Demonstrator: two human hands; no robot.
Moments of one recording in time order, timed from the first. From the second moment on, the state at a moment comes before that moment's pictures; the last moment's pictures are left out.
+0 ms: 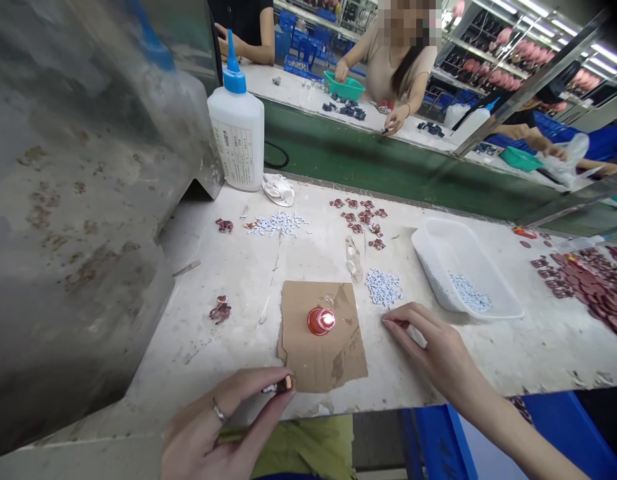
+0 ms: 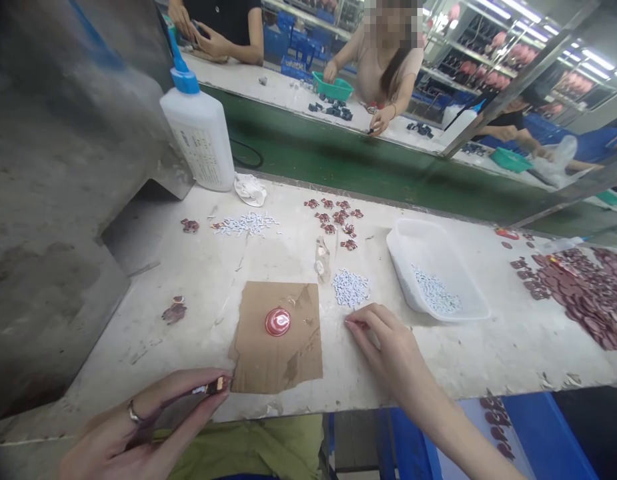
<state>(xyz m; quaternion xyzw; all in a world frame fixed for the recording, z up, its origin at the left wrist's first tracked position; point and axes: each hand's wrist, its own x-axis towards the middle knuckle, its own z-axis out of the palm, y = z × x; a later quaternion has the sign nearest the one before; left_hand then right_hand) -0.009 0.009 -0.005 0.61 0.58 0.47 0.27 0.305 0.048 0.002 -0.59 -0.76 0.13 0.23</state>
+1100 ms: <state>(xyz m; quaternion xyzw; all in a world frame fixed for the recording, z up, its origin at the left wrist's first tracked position) 0.008 0.003 -0.009 0.52 0.58 0.51 0.36 0.241 0.074 0.027 -0.46 -0.81 0.22 0.29</state>
